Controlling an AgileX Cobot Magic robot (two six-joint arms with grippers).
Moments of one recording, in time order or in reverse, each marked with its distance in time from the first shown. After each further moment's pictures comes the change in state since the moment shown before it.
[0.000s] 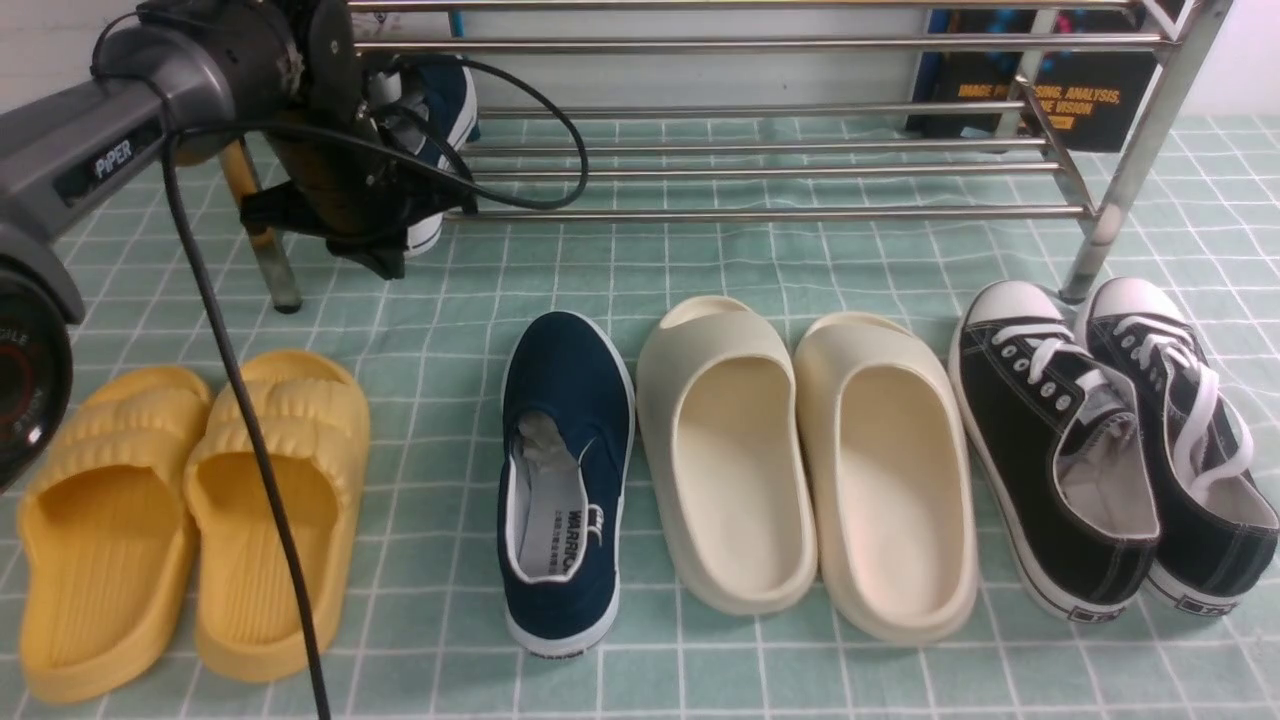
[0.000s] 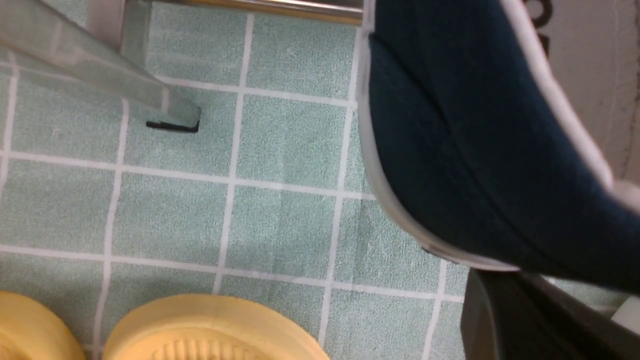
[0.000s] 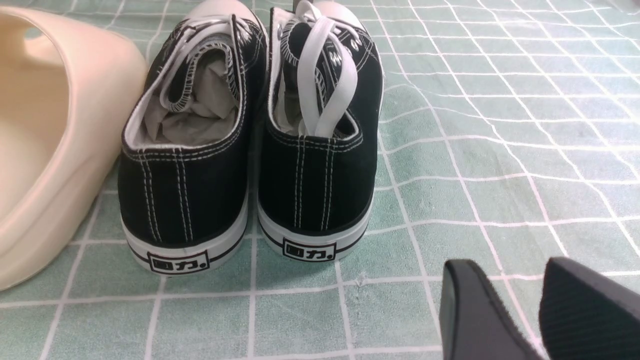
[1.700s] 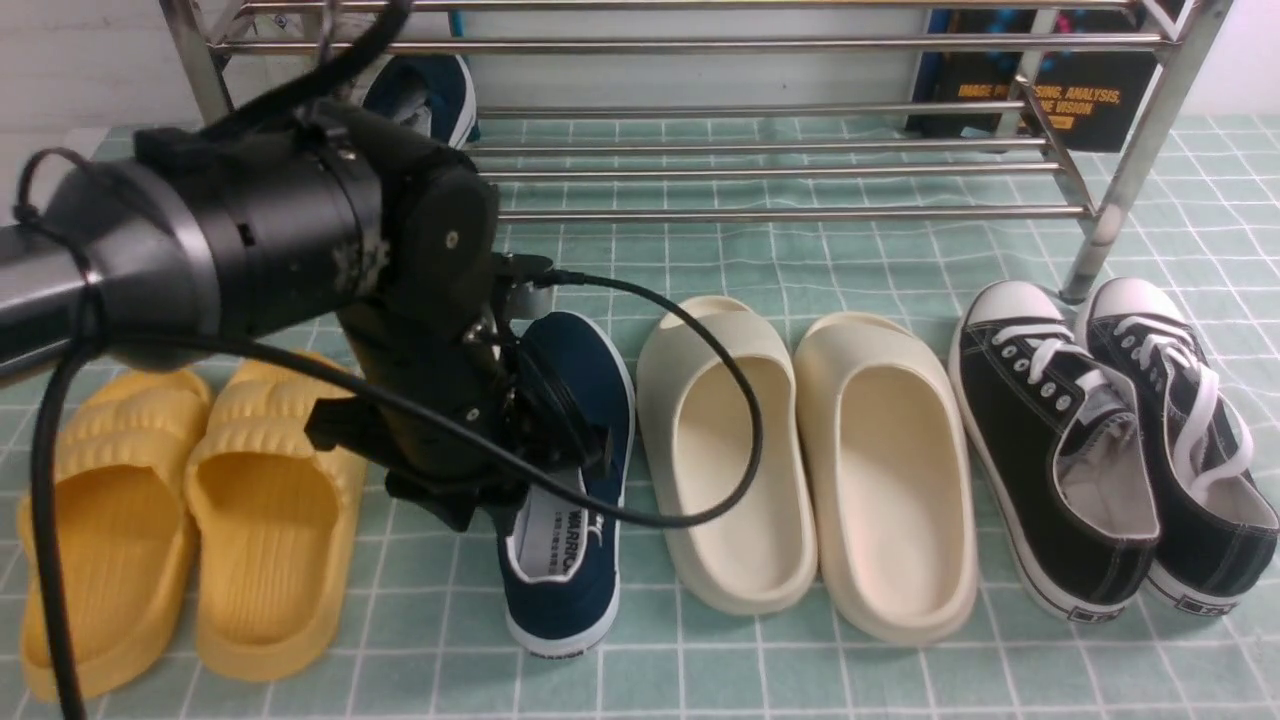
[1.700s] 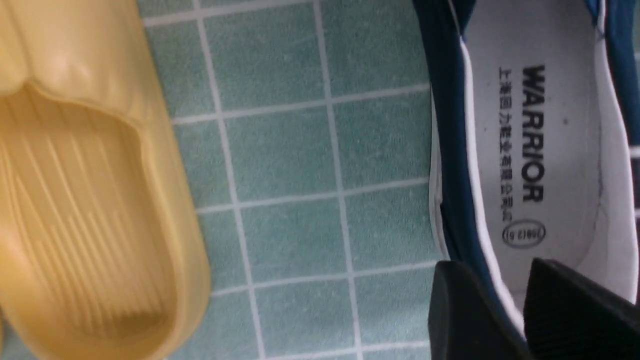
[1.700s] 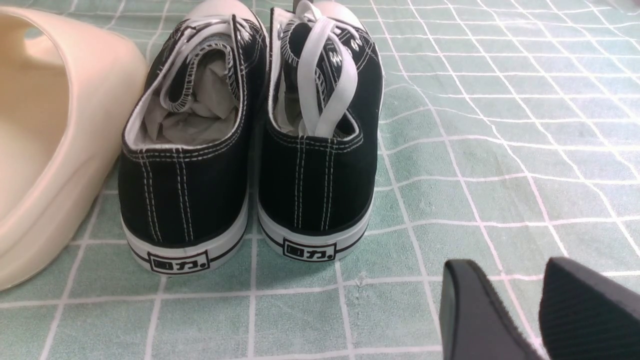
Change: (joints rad) right arm 0.000 0.000 0.000 0.000 0.000 0.000; left arm -0.377 -0.448 0.648 -0.008 0.056 -0.144
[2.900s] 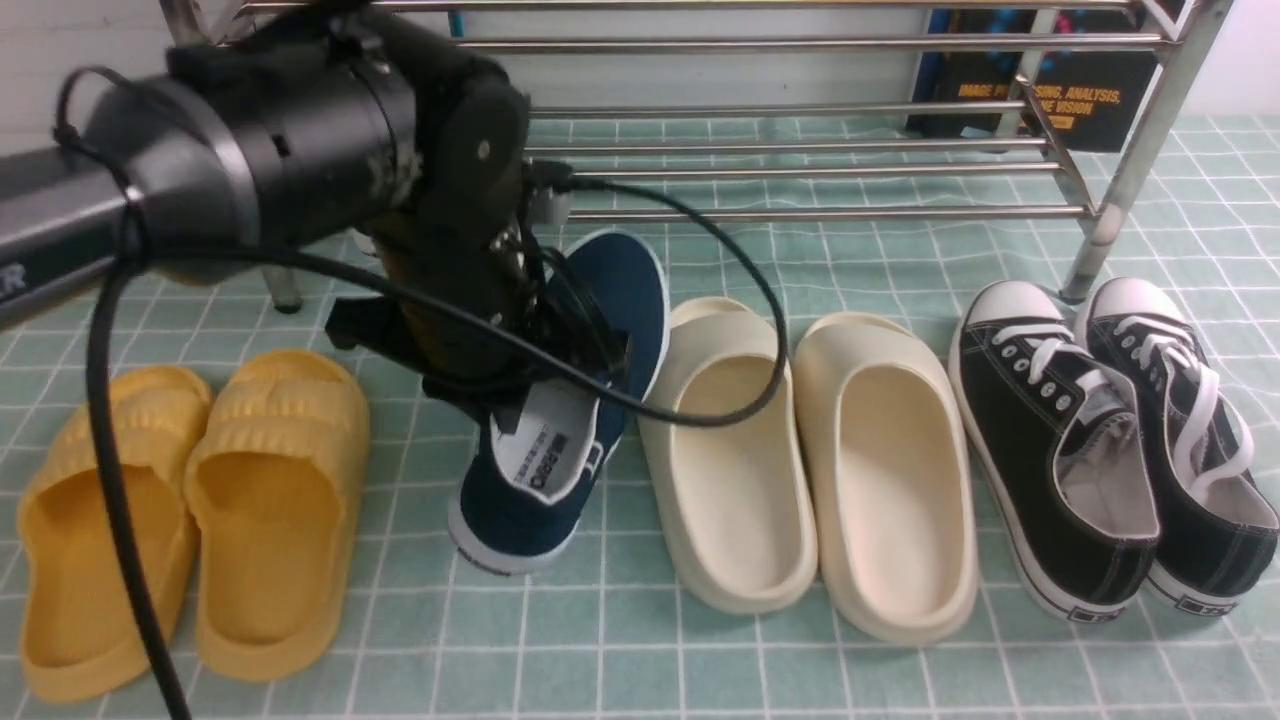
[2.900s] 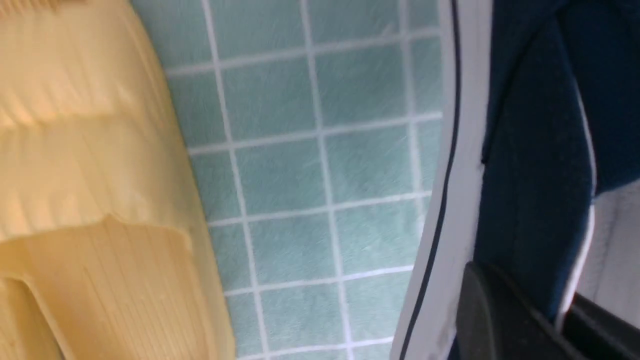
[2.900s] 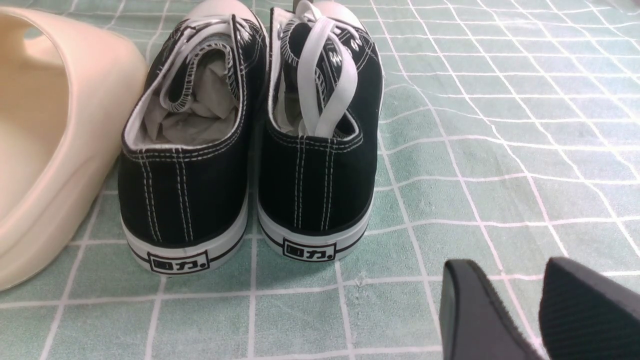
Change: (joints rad) right arm 0.000 0.000 0.000 0.000 0.000 0.000; left arm 0.002 0.021 -0.222 0.062 0.096 0.021
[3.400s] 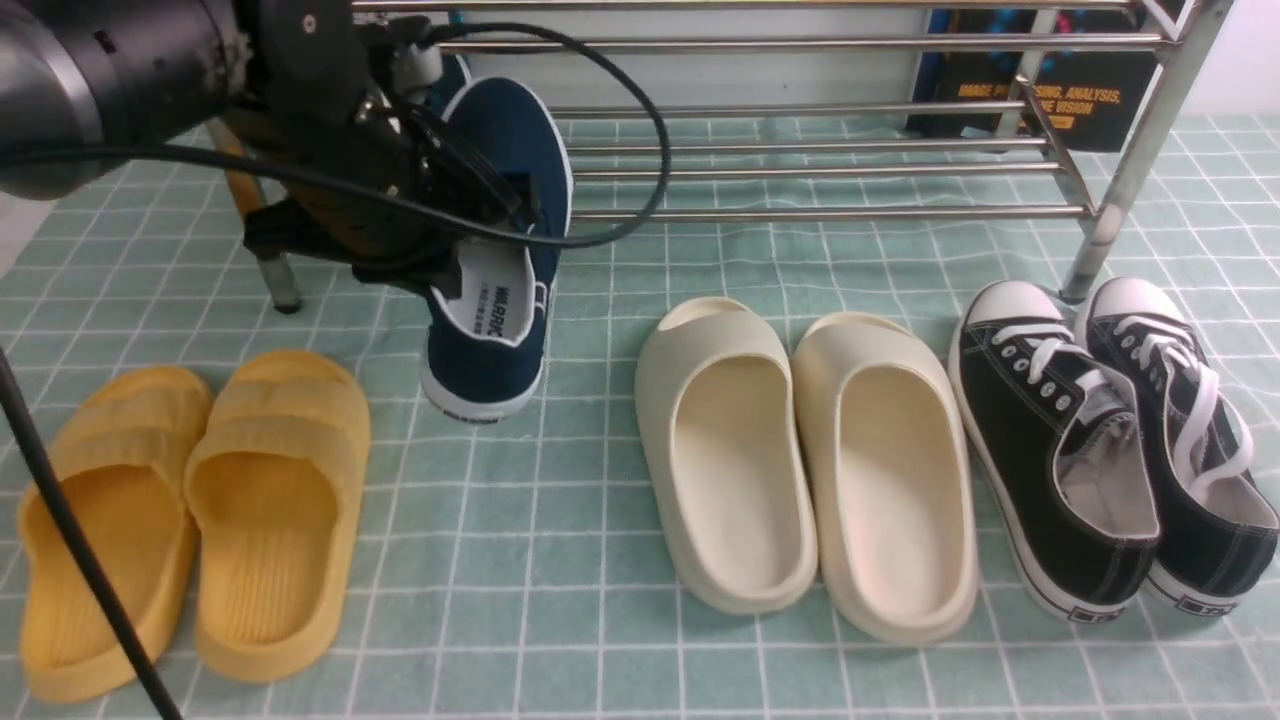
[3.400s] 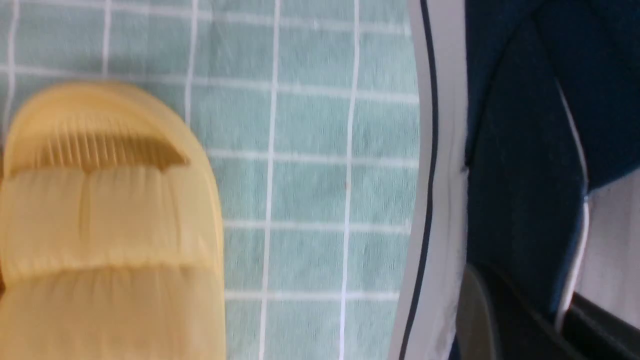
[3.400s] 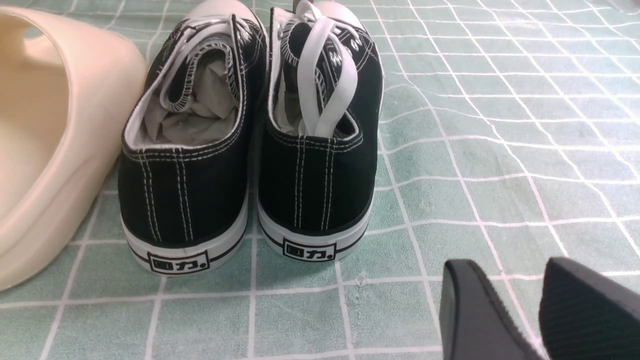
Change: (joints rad) right arm 0.000 0.000 0.000 0.000 0.000 0.000; left arm 0.220 0.004 -0.038 -0.111 -0.220 0.019
